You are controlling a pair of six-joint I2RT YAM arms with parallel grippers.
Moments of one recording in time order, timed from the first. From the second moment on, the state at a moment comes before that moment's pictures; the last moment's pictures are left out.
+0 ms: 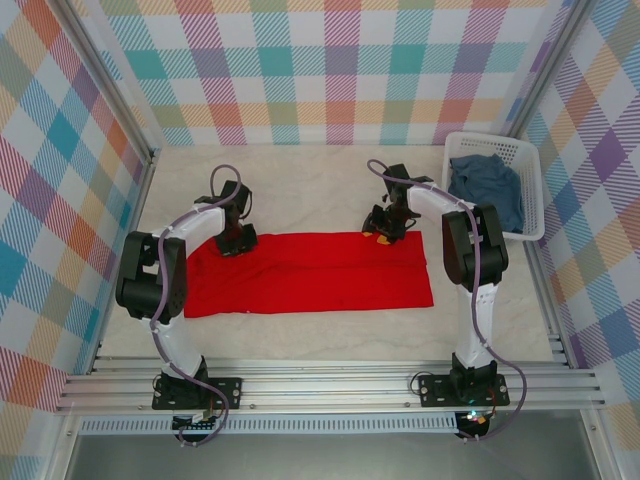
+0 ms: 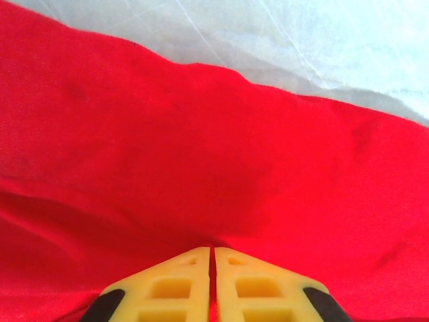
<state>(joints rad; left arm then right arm) -0.21 1.83 1.24 -0.76 -0.01 -0.49 0.29 2.13 1.56 -0.79 -0.33 0.60</state>
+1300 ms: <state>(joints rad) -0.41 1.54 0.93 -0.87 0.12 -0.90 0.29 2.15 1.59 -0.82 -0.33 0.60</state>
